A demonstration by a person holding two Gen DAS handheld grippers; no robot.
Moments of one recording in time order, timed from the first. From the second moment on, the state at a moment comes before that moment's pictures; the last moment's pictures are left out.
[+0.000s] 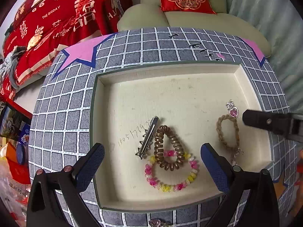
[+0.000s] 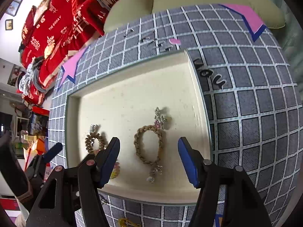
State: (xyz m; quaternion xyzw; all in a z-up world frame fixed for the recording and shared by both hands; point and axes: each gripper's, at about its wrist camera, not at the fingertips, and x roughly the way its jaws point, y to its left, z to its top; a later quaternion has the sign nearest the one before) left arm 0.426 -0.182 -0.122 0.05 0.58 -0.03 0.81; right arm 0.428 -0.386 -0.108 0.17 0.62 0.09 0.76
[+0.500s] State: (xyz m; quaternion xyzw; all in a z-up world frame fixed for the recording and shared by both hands) left arm 0.398 -0.159 -0.090 0.03 0.57 -0.03 0.82; right arm 0.389 -0.387 -0.064 0.23 0.58 0.09 0.78
